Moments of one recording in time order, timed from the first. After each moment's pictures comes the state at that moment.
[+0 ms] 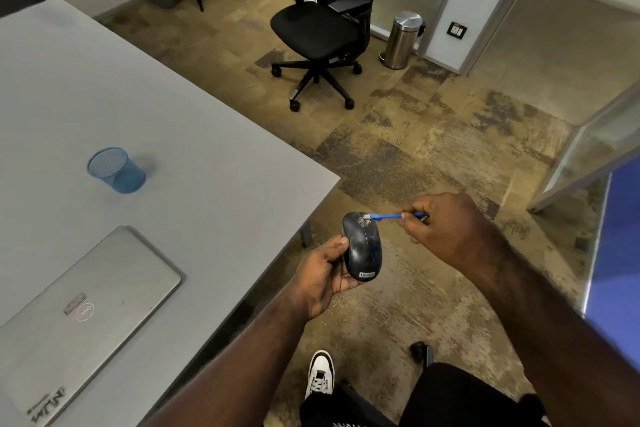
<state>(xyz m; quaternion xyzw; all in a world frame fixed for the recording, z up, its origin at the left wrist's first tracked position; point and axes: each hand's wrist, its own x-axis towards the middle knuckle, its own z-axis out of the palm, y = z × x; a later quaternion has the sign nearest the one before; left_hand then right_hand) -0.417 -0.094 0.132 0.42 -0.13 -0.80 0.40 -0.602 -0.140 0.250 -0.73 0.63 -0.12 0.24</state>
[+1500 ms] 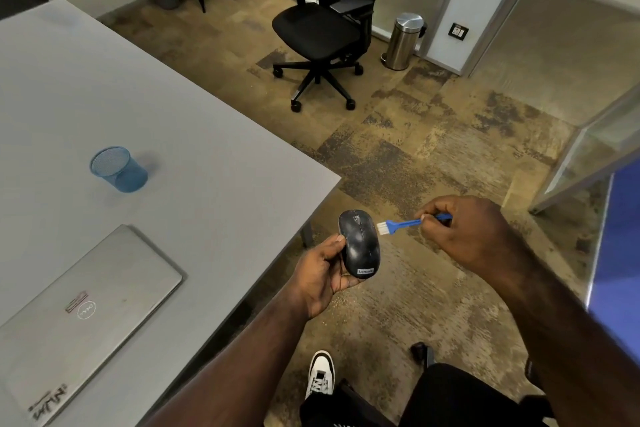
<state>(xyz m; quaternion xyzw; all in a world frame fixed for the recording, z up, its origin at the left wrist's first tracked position) -0.414 -0.093 0.133 0.41 -0.10 -0.81 0.41 -0.620 -0.132 0.253 -0.70 0.66 -0.13 0.23</state>
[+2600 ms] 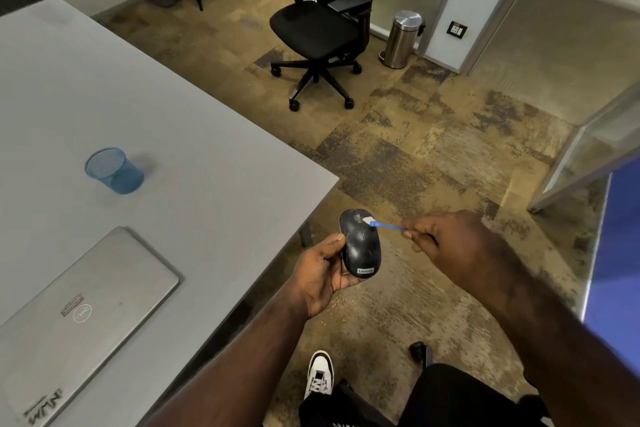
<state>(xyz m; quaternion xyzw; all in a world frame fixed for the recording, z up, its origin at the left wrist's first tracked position) -0.417 -0.100 0.133 0.40 -0.10 -0.81 0.42 -0.614 -0.125 0.246 -0.78 0.59 -0.08 0.21</state>
